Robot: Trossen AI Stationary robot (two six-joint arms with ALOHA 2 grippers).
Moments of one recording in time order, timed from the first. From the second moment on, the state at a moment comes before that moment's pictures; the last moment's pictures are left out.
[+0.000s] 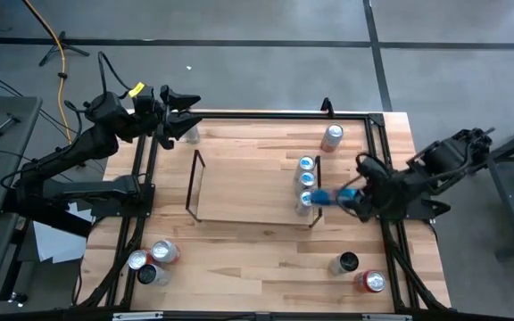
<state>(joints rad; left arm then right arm) 0.46 0.81 0.96 0.07 0.22 -0.31 0.54 1.25 1.72 -1.52 0.30 1.34</state>
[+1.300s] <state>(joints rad) 0.20 1.39 1.29 -0.54 0.19 0.04 -0.07 1.93 2.33 -1.49 0.04 -0.11</state>
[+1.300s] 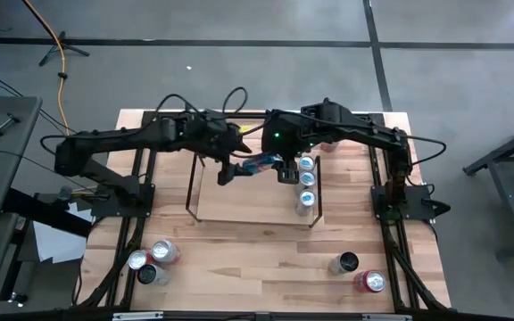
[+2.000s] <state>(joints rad) 0.22 1.34 1.22 -0.67 0.21 -0.01 -0.02 2.08 2.32 -1.57 0.01 -0.06</state>
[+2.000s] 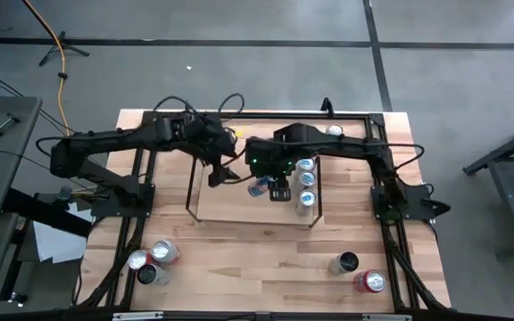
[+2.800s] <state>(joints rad) 0.10 1.38 0.75 0.24 0.09 -0.05 -0.03 2.09 2.32 -1.55 0.01 -0.06</state>
